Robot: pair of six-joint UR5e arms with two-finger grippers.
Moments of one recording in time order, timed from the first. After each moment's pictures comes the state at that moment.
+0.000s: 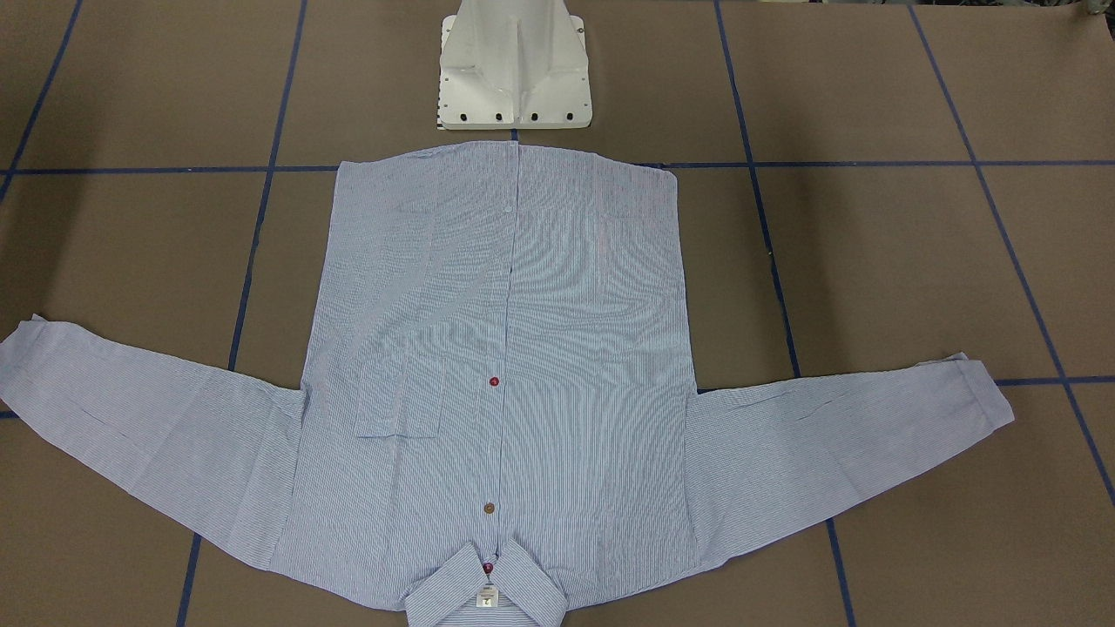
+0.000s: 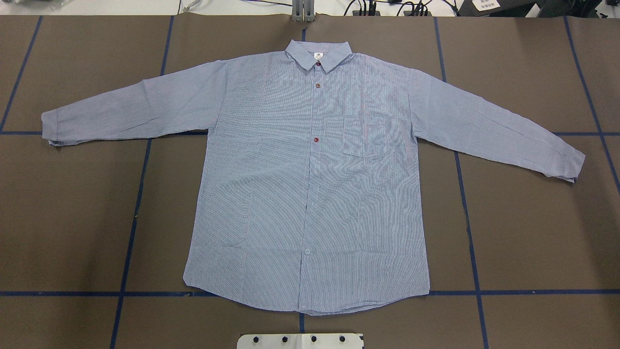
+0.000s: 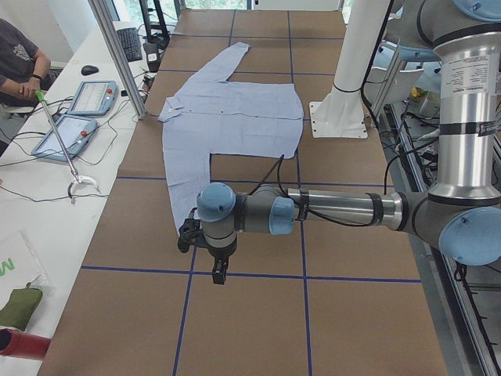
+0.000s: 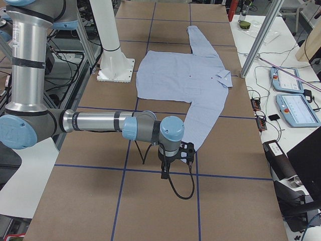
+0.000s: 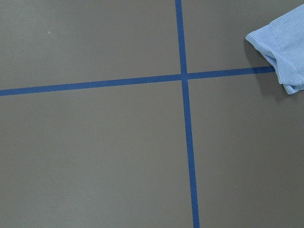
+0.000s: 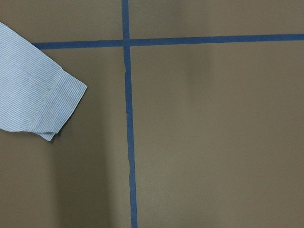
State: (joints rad) left arm -1.58 -1.49 -1.69 -1.57 -2.32 0.06; right arm 1.60 -1.71 1.75 -1.71 2.30 -0.03
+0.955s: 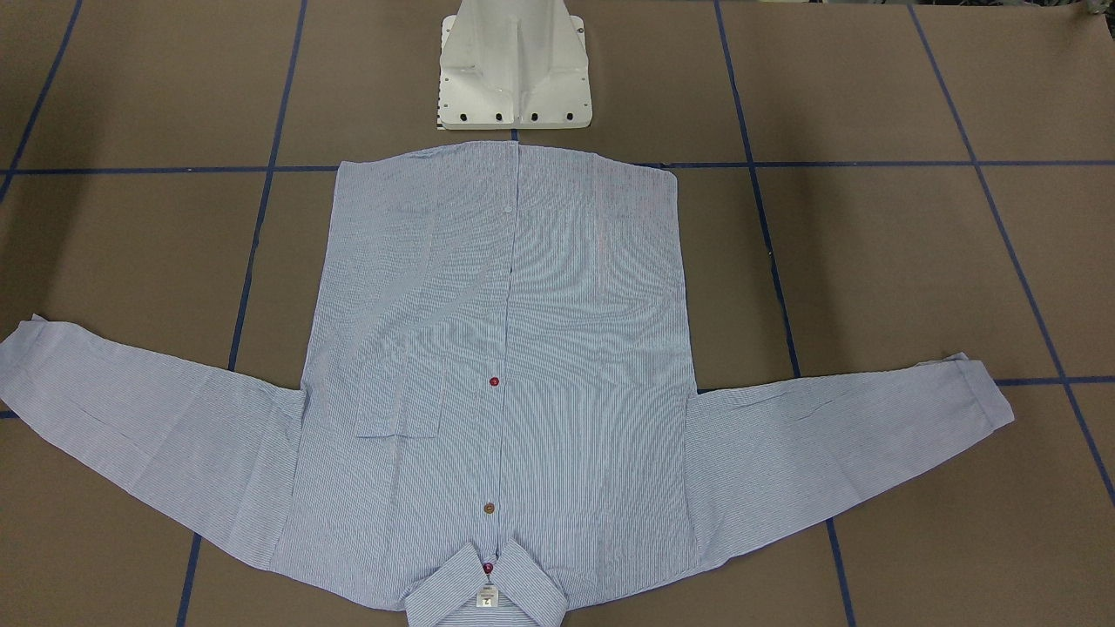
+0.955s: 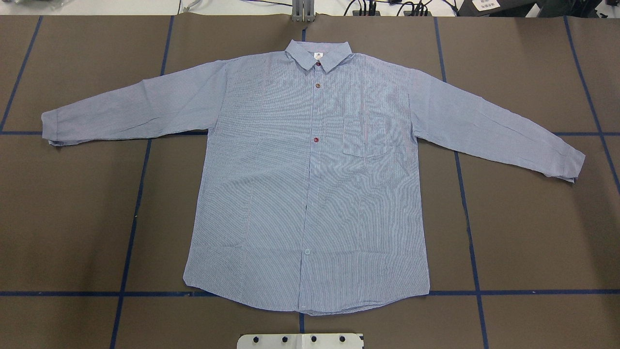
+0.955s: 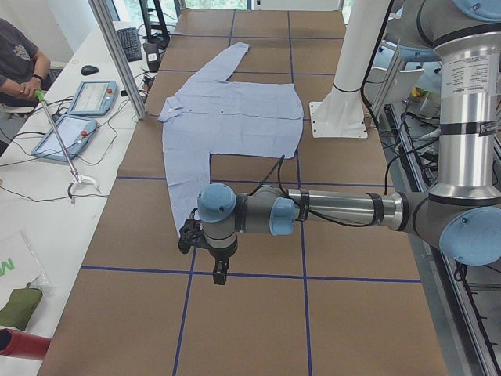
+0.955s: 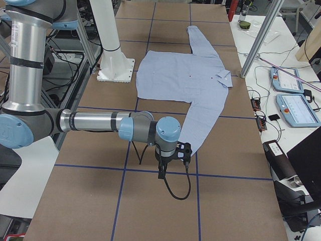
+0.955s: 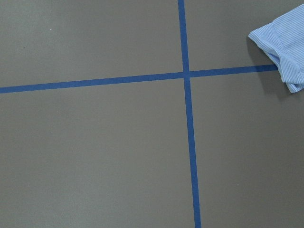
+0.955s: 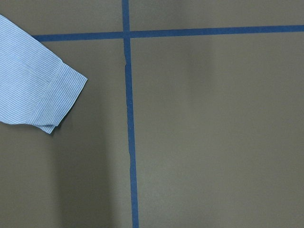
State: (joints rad) left arm -1.58 -1.49 -1.69 -1.57 -2.32 0.06; right arm 1.60 -1.73 1.77 -1.70 2.31 -0.03
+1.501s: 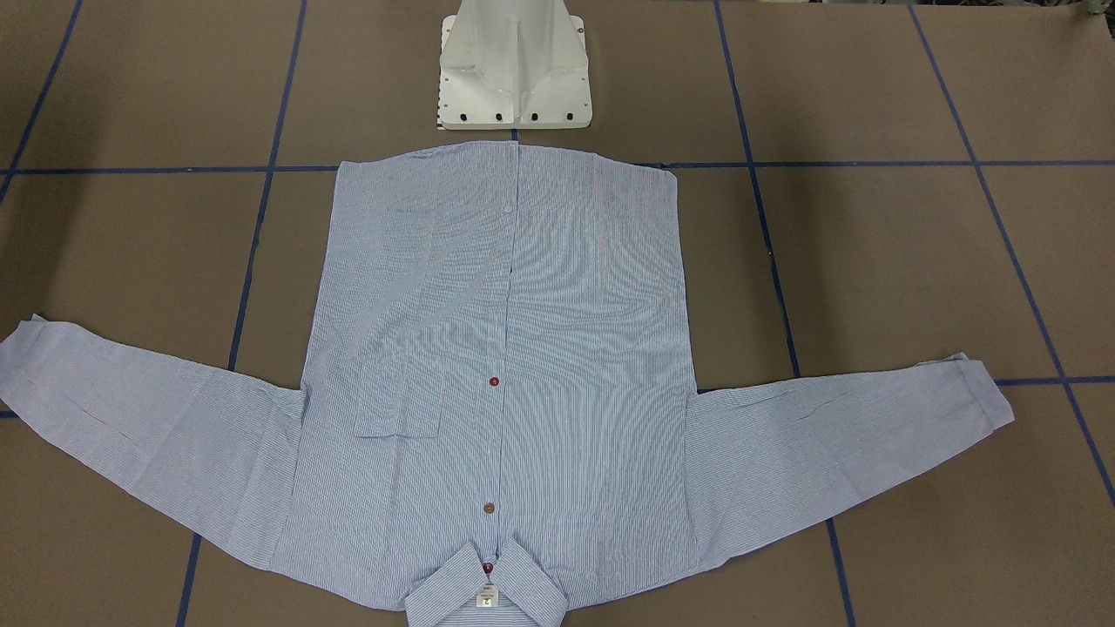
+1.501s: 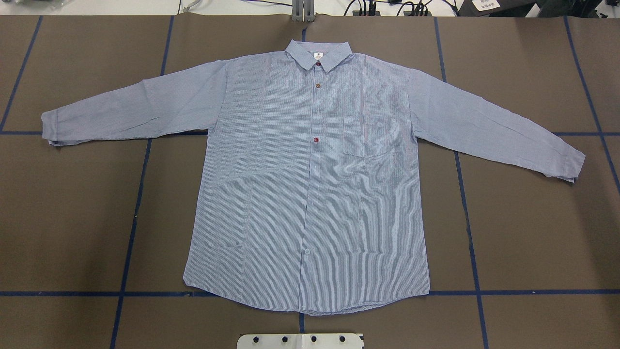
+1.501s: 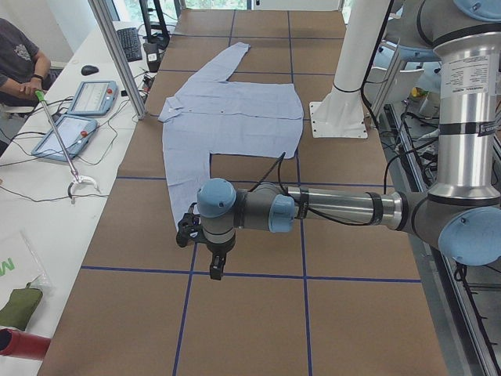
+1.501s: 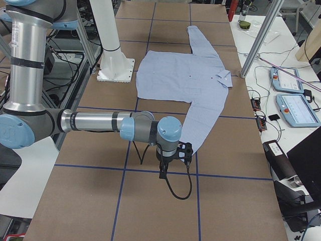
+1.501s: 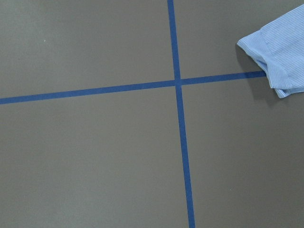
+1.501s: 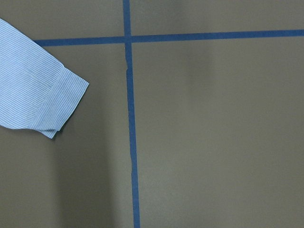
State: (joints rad) left arm -1.58 -1.50 -1.71 -1.61 -2.33 0.06; right arm 1.60 -1.72 1.77 -1.69 2.31 -0.02
